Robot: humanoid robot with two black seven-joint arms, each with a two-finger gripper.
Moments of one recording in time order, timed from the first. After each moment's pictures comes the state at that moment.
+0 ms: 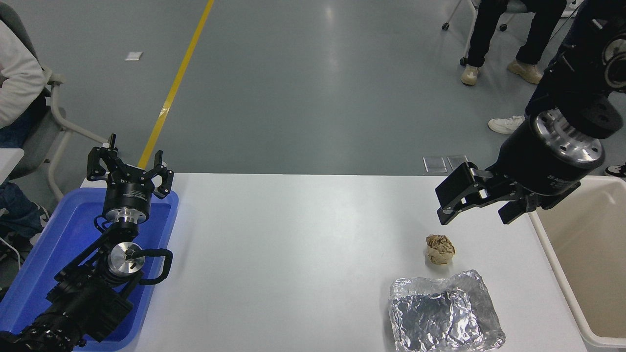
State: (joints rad) left arm -0.55 0.19 -1.04 -0.55 0.03 -0.40 -0.57; right arm 2.52 -0.38 -1.31 1.70 -0.14 0.78 0.04
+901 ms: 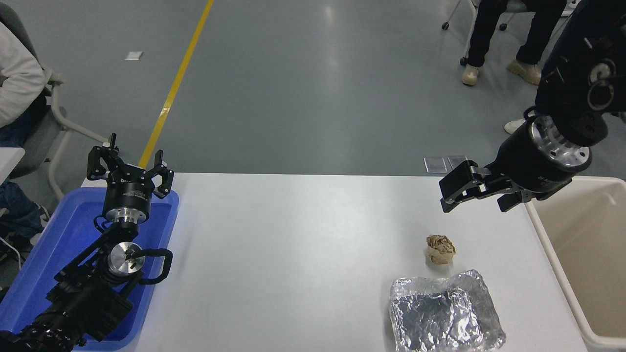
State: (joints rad) left arm -0.55 0.19 -1.04 -0.55 0.03 -0.39 -0.56; right arm 2.26 -0.52 -1.30 1.62 -0.32 0.59 0.04
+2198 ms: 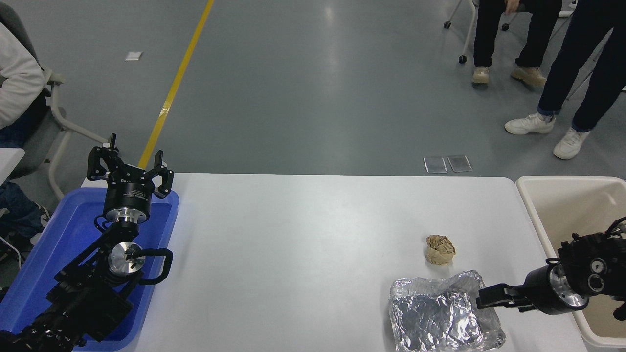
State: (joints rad) left arm -0.55 0.19 -1.04 -0.55 0.03 -0.39 -0.56; right arm 1.10 -0.75 -0.63 1.22 -0.91 0.30 0.05
